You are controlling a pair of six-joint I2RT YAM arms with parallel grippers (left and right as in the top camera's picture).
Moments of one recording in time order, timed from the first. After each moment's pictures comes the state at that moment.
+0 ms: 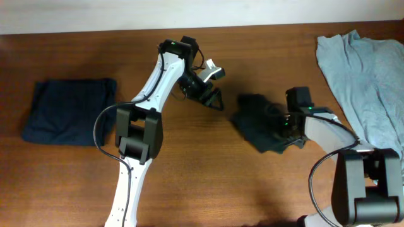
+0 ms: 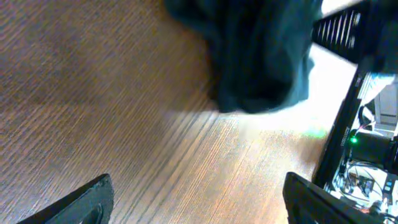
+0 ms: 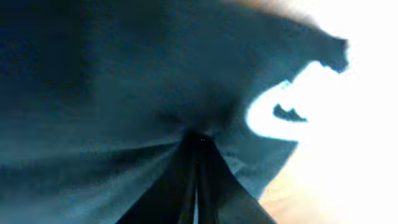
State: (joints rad) left arm -0.37 2.56 2.35 -1.43 0.72 0.42; right arm -0.01 1.71 0.92 -0.57 0.05 0.53
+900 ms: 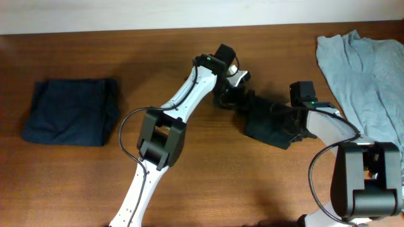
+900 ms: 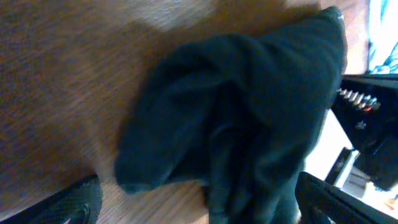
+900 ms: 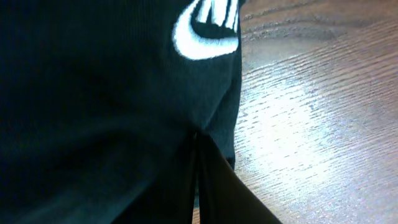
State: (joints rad) left arm -0.56 2.62 2.36 -1.13 0.63 -0.12; right arm -0.02 1.76 0.97 -0.59 0.25 0.28
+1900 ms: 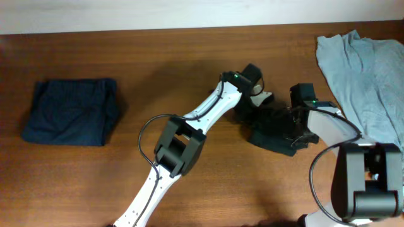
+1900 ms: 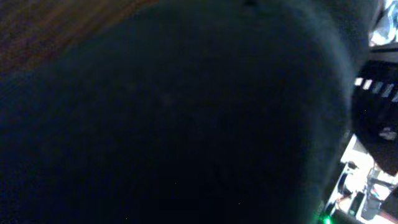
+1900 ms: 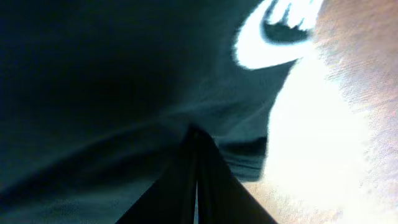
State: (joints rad) left arm -0.70 2.70 2.39 -1.15 0.71 -0.10; right arm -0.03 1.74 0.99 -0.73 0.19 0.27
